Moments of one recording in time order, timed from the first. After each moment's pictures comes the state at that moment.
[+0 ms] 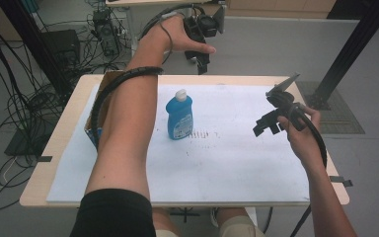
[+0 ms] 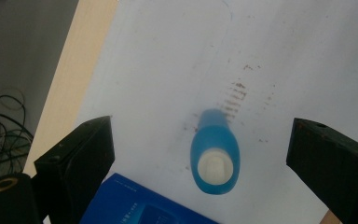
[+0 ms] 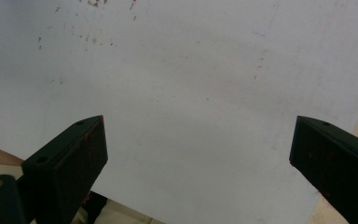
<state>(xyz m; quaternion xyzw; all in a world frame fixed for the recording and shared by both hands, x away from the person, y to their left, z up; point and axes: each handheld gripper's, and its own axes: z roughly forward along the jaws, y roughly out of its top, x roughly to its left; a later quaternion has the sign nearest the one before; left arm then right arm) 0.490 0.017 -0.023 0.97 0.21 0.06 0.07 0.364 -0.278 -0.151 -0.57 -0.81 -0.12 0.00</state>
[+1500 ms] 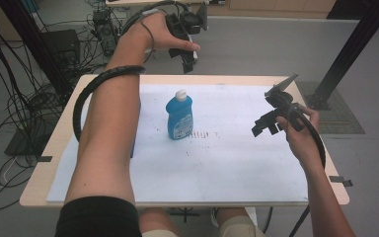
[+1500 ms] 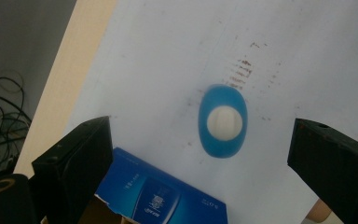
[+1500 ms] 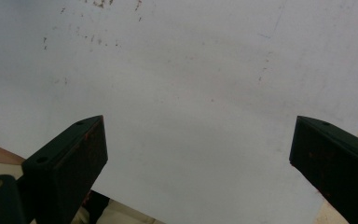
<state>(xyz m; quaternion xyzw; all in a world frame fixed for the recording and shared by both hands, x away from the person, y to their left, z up) 0.481 0.058 -0.013 0.97 0.23 0.06 0.07 0.362 -0.275 -0.151 -0.57 -0.81 -0.12 0.00</state>
